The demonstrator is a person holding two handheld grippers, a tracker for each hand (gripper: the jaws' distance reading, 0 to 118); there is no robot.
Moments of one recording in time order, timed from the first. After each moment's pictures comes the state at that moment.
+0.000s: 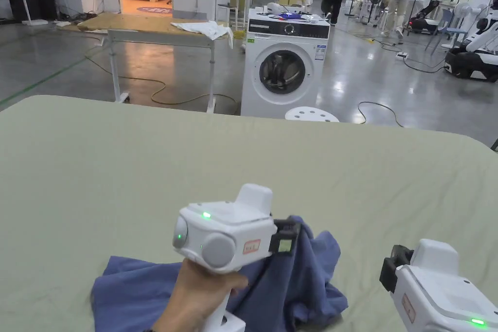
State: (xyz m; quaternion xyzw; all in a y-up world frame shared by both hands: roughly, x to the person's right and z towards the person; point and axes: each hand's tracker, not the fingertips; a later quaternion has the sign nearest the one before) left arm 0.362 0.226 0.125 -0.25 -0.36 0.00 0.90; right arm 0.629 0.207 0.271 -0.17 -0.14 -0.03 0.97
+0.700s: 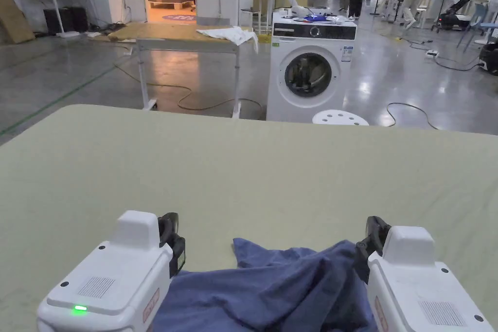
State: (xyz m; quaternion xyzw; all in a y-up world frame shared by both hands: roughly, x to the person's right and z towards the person) left arm 0.183 0.245 0.201 -0.11 -0.11 0.00 0.99; right arm 0.530 0.235 0.255 -0.06 -0.06 0.02 1.00
